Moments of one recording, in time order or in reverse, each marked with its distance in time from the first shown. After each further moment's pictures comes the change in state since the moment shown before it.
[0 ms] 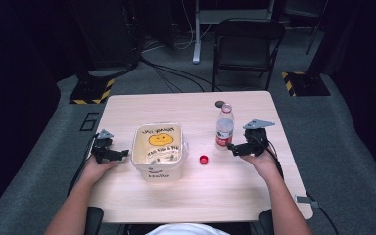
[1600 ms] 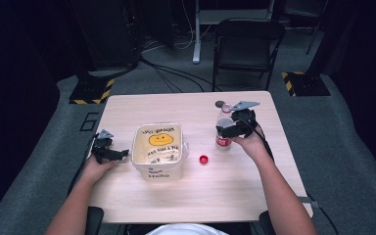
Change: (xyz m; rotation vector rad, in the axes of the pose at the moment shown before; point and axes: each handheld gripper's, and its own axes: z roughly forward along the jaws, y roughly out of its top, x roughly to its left) left arm 0.000 0.000 0.001 -0.007 0.004 -0.003; right arm 0.004 0.063 0.024 0.015 -0.028 -0.073
